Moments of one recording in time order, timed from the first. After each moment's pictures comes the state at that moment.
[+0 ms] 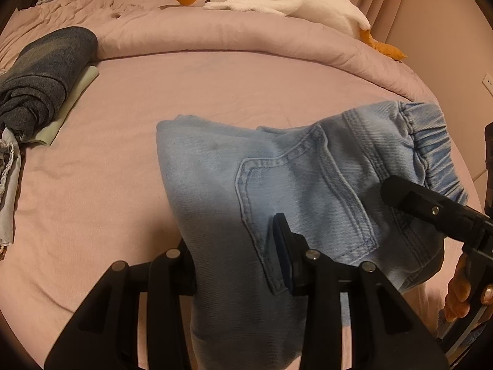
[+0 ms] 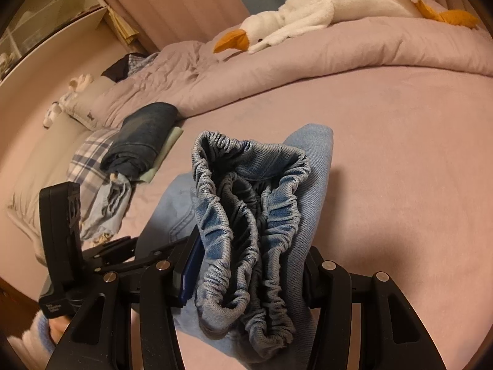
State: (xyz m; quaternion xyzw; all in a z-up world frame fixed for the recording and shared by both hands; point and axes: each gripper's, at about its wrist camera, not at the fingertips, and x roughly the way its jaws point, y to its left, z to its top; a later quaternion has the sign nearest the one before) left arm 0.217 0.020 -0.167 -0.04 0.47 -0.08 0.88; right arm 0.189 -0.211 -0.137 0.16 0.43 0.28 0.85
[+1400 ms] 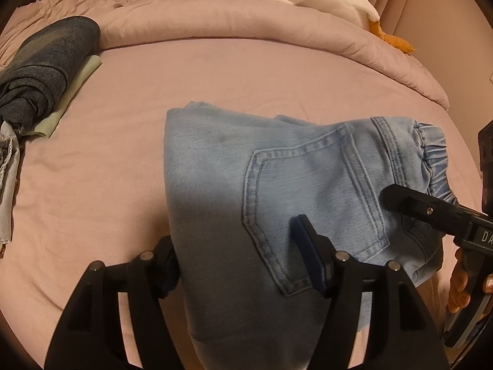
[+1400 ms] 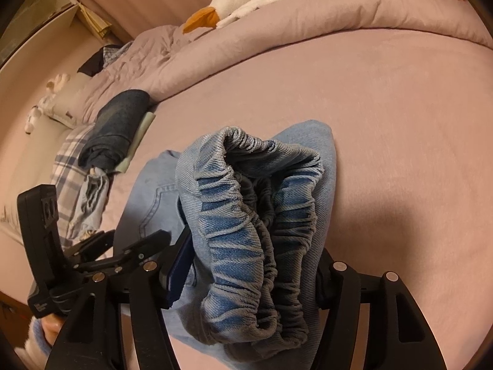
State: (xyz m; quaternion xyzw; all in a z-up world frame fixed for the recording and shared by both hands) left arm 0.219 0.018 -0.180 -0.03 0.49 -0.06 0.87; right arm 0.204 -0.216 -0.166 0.16 0.48 0.25 0.82
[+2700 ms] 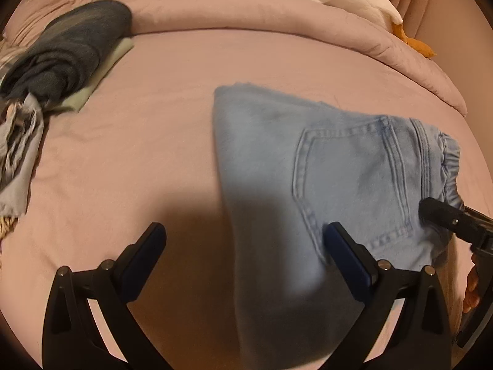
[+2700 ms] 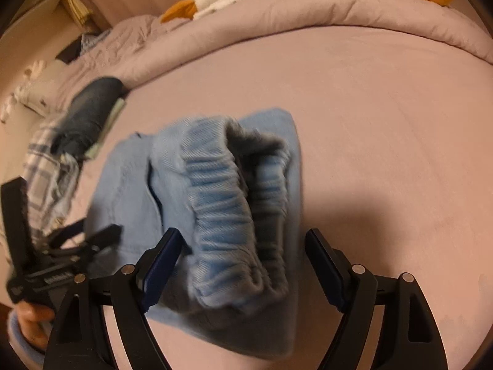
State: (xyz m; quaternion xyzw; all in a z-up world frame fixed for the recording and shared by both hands) left arm 0.197 0.044 -0.188 -0.04 0.50 -0.01 0.86; right arm 0.189 -0.227 -0.178 0.10 0.50 0.18 0.84
